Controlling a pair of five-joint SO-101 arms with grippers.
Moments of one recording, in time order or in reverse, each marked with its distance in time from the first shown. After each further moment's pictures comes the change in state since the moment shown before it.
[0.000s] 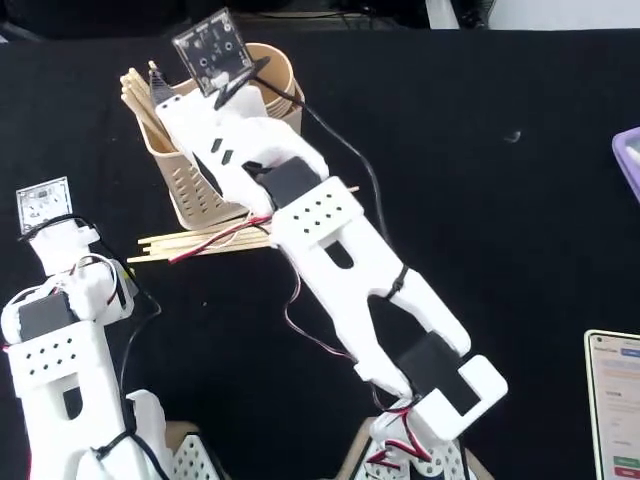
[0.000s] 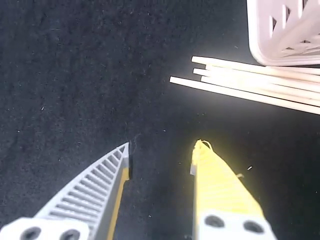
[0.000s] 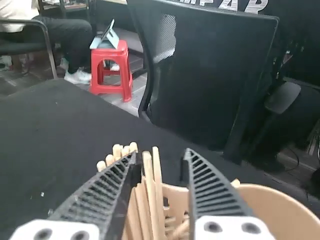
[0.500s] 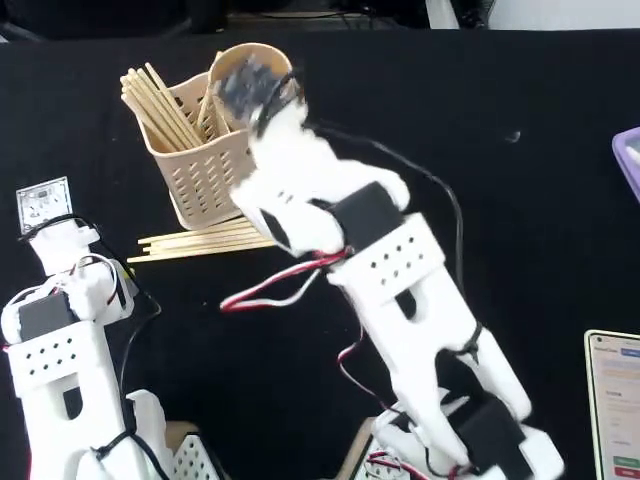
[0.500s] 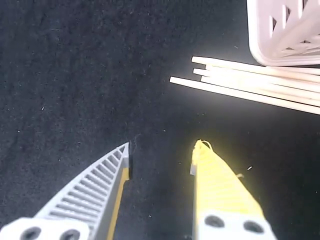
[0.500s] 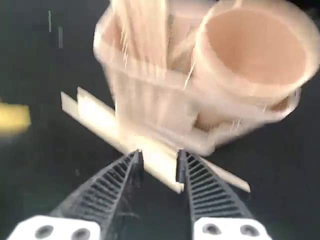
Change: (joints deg) left arm 0.0 0.0 0.0 0.0 0.0; right arm 3.3 -22.1 10.5 49.3 11.2
